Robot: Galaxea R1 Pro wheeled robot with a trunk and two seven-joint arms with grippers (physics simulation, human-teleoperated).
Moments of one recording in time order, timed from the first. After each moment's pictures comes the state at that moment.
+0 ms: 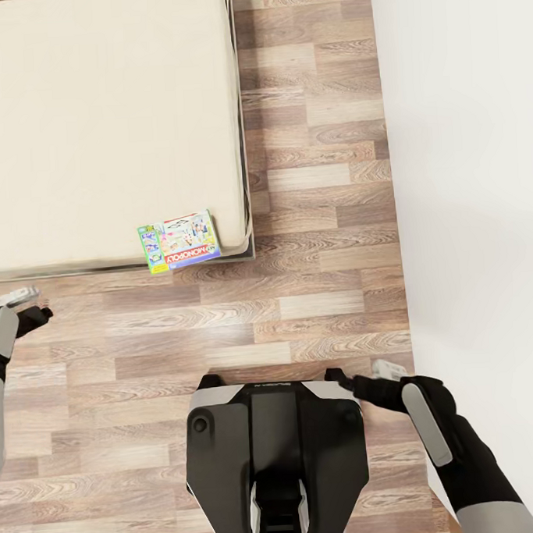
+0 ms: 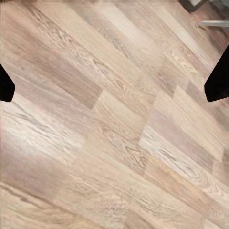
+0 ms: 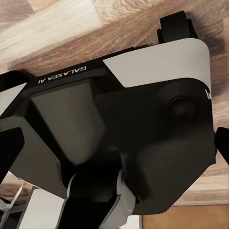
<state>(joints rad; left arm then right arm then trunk) -1.10 0.43 0.39 -0.70 0.13 0.69 0.21 -0.48 -0.05 -0.04 -1.29 -0.51 0.95 -0.12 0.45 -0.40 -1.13</state>
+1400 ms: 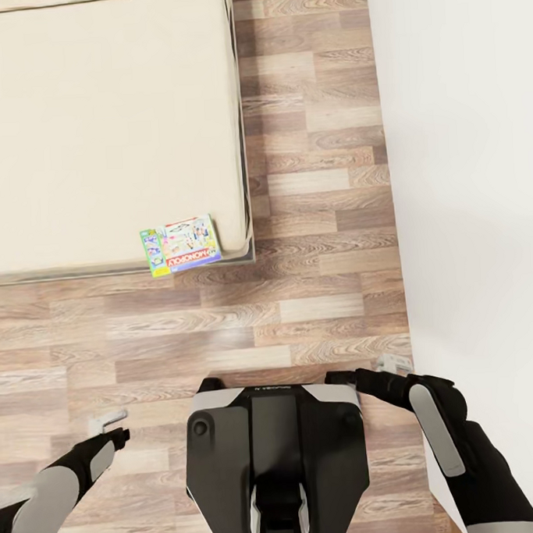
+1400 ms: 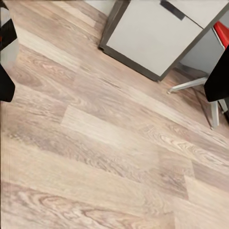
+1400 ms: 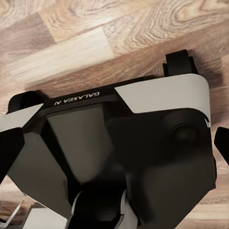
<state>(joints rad) -0.82 0.24 0.24 -0.07 0.05 0.06 0.22 -0.43 -0.06 -0.03 -1.45 -0.51 0.95 -0.12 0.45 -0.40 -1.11</state>
